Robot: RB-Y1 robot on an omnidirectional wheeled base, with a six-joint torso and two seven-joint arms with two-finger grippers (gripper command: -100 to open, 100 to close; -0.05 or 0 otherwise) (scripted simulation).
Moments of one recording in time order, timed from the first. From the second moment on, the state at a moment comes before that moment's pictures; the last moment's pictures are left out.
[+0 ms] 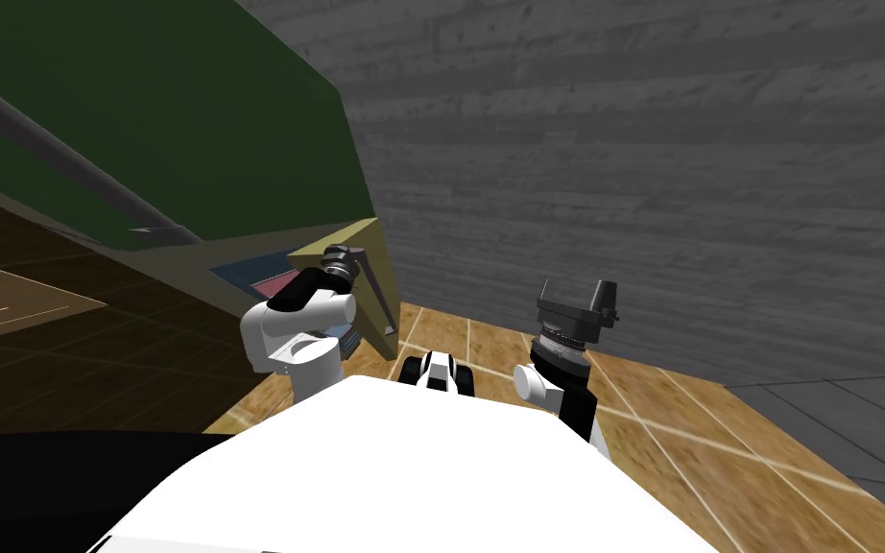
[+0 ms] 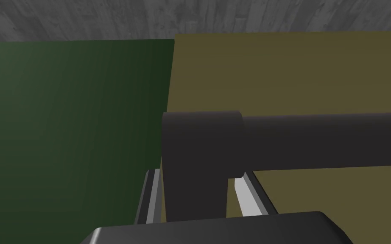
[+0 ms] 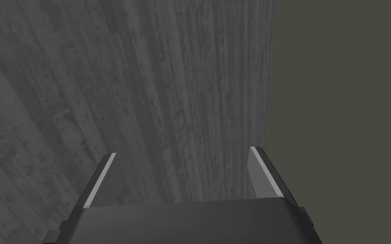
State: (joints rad) left arm 0.00 0.06 0.27 -2.61 -0.27 1.06 0.19; right arm 0.49 -0.02 -0.02 -2.33 -0.05 -0.60 -0.15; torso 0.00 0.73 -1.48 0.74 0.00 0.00
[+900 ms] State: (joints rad) left arm 0.00 0.05 0.36 -2.61 -0.37 1.08 0.23; right arm 0.49 -0.02 -0.02 -2.33 -0.05 -0.60 -0.15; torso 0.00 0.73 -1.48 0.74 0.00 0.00
